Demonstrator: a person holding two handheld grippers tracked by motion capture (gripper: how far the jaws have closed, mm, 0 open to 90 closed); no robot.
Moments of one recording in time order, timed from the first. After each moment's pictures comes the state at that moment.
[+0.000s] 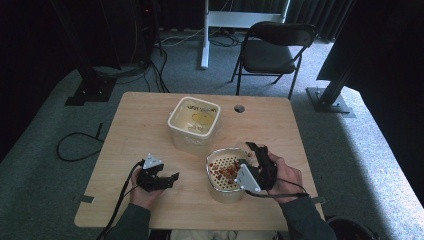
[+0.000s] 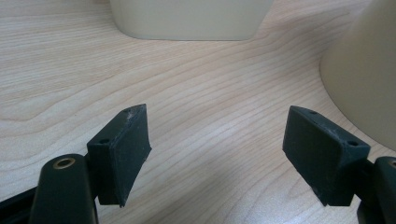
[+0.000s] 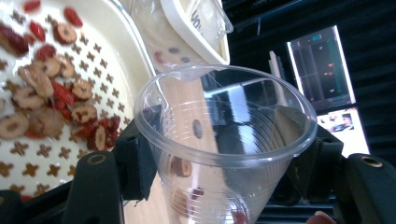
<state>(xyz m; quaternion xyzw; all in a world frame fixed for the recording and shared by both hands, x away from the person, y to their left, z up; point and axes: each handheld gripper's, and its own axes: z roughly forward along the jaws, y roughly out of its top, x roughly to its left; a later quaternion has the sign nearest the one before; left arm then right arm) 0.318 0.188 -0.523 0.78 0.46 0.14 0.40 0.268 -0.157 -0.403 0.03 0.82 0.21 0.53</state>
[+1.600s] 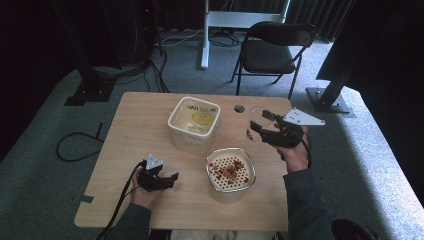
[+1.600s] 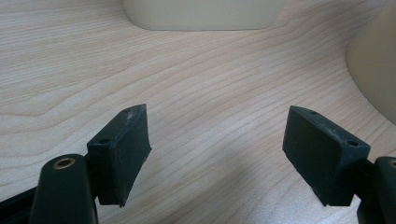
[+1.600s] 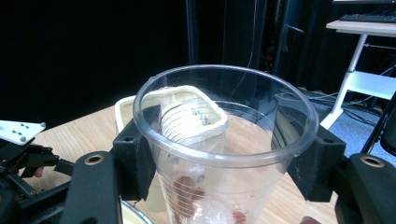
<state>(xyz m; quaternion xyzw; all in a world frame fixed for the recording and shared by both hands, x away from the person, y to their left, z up) 0.321 0.186 -0.530 0.78 0.47 0.16 0.38 0.370 -0.237 -0.364 0.31 0.72 0.58 0.23</state>
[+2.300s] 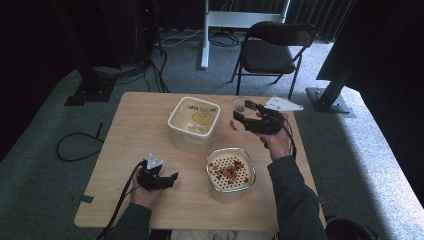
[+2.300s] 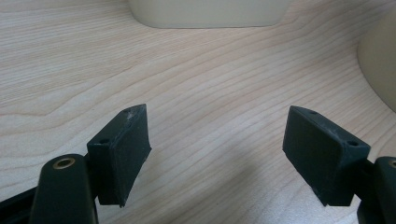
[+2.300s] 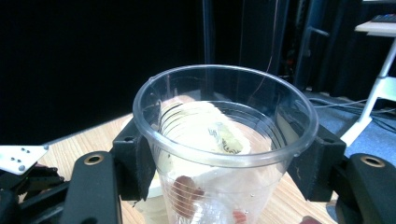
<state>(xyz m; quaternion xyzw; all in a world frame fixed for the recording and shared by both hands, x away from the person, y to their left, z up) 0.324 0.186 -0.533 0.78 0.47 0.17 0.37 0.411 -0.193 -0.361 0.29 0.73 0.59 0.21</state>
